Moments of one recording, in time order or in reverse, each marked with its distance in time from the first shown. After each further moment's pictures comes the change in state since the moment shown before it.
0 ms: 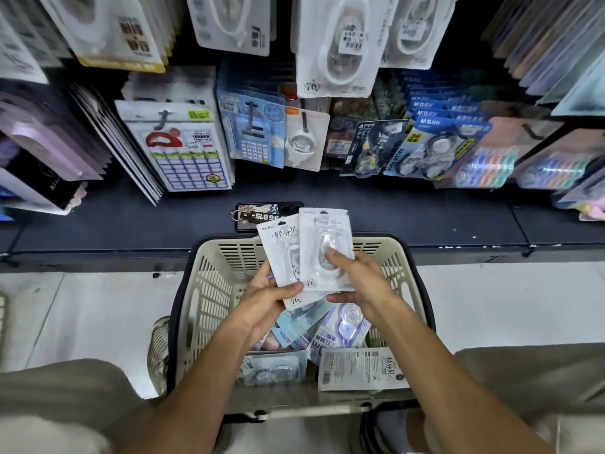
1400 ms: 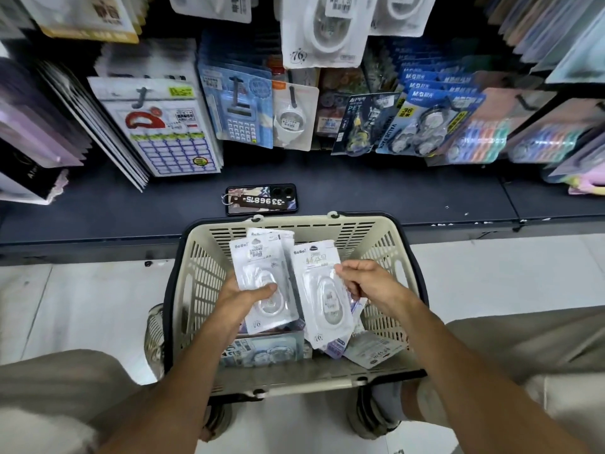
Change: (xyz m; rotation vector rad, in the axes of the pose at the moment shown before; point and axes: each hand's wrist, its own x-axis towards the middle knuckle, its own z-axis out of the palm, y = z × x) left_hand -0.008 -0.022 -0.040 0.439 0.362 -0.030; right_hand 0.016 0.043 -0.058 -0.313 -0.231 0.034
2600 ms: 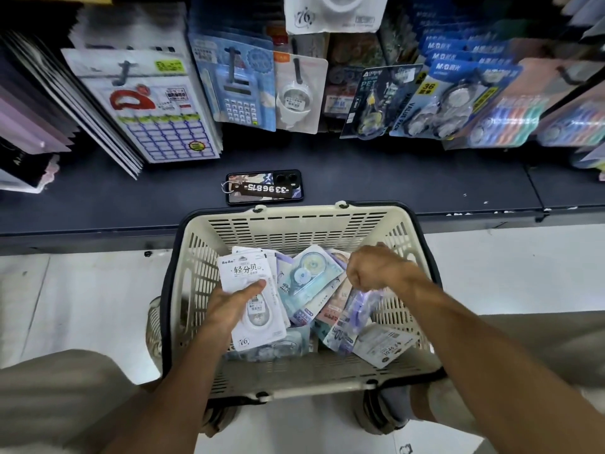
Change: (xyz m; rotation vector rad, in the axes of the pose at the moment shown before) left_hand 0.020 -0.030 -0.018 -0.011 0.174 -0.169; right_hand 0.044 -0.022 -0.004 -1.328 -0.174 0.033
